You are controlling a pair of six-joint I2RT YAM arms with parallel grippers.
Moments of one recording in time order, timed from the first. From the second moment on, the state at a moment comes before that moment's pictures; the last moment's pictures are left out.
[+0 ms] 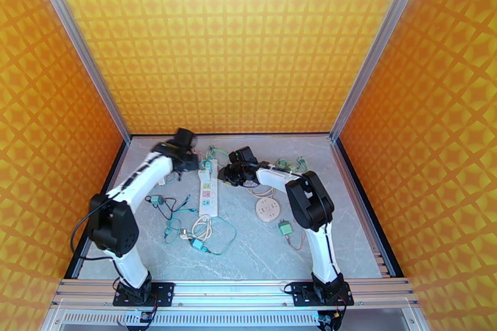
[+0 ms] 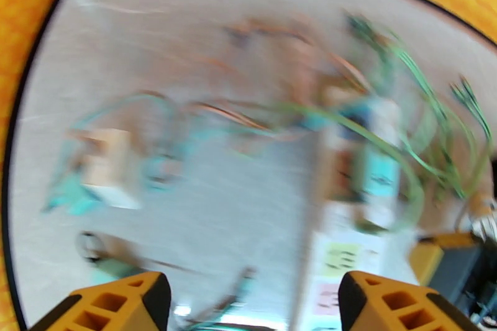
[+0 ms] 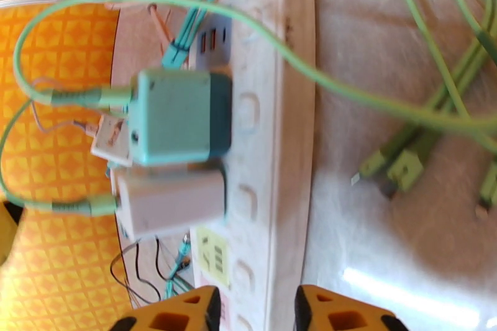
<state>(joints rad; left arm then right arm) -0.40 1.81 1.58 -0.83 -0.22 -0.47 0.52 2.20 1.55 -0.16 -0.53 0.78</state>
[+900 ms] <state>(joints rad) -0.43 2.09 1.63 -0.69 -0.18 -0.50 0.51 2.29 1.64 -0.15 -0.52 0.81</state>
